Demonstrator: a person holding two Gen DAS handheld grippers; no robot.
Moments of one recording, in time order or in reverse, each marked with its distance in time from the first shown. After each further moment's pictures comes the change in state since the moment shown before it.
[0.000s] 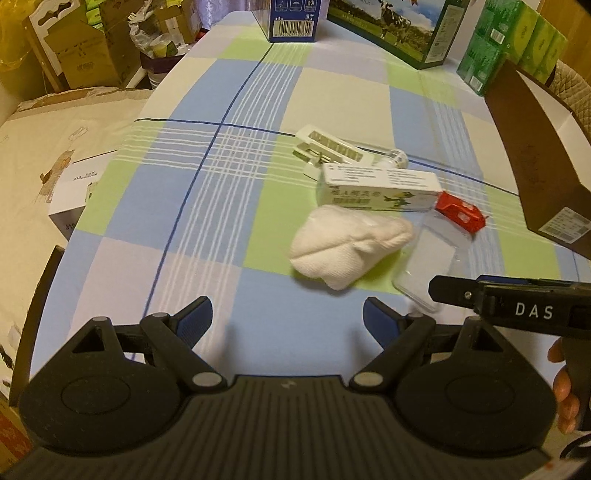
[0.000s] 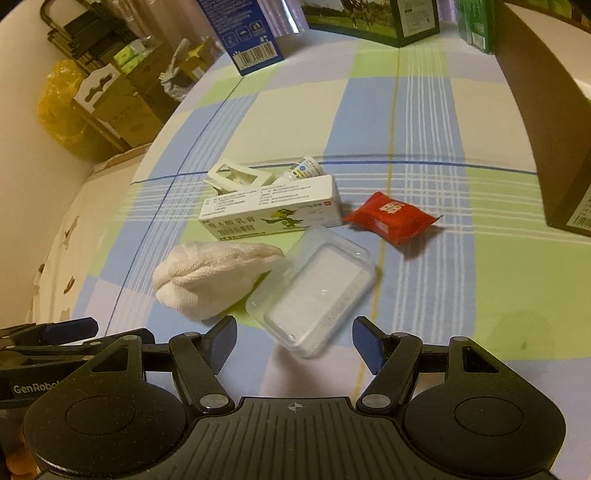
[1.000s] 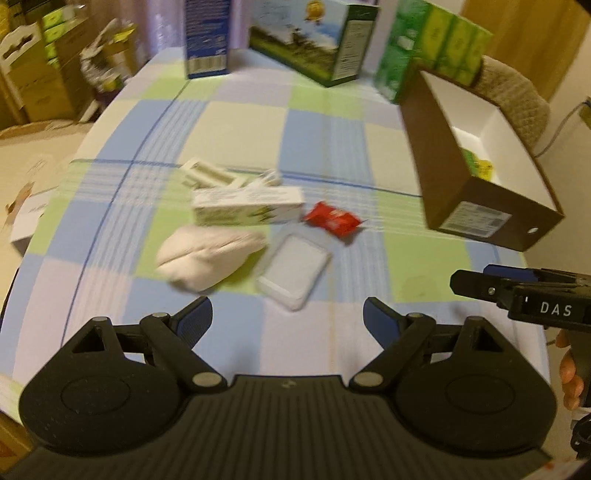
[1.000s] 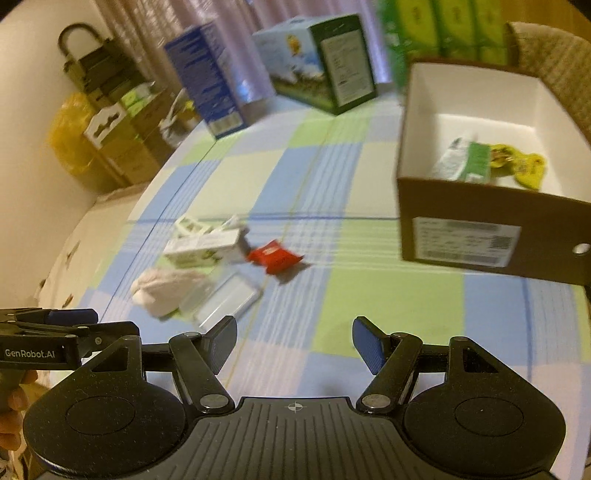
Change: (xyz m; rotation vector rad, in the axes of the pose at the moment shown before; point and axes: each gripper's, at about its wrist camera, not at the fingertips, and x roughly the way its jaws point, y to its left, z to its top) left arm -0.054 -0.100 -0.015 0.055 -0.070 -0.102; right arm -0.127 -0.092 -0.018 -0.065 -0.143 0.001
